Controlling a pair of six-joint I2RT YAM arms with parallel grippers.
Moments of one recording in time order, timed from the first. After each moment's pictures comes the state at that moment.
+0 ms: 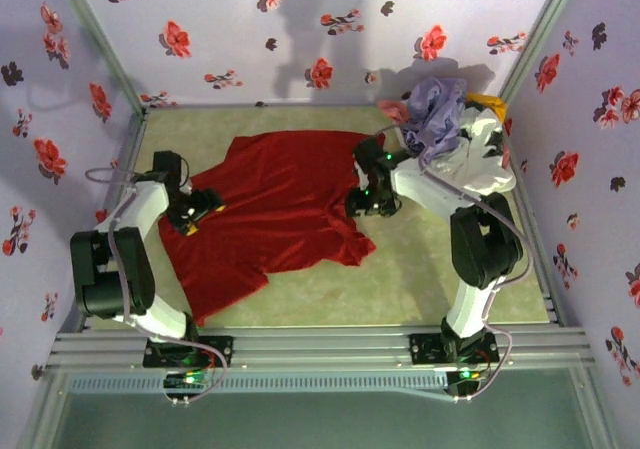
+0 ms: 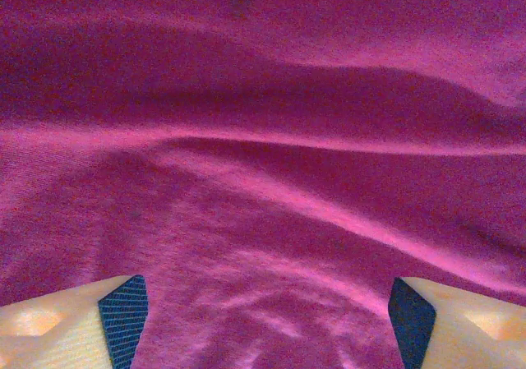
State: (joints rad) left arm 0.03 1.55 1.02 -0.76 0.24 -0.55; right arm 0.54 1.80 1.32 -0.90 -0.17 0.37
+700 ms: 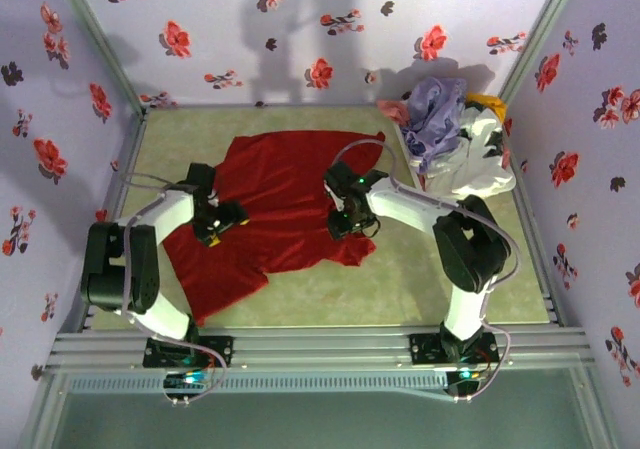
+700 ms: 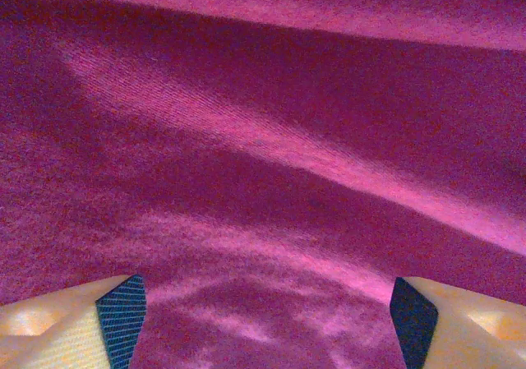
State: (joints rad) left arm -0.15 1.59 0.90 -0.63 0.20 -0.66; right arm 0.72 1.84 1.29 -0.80 -0.01 0.25
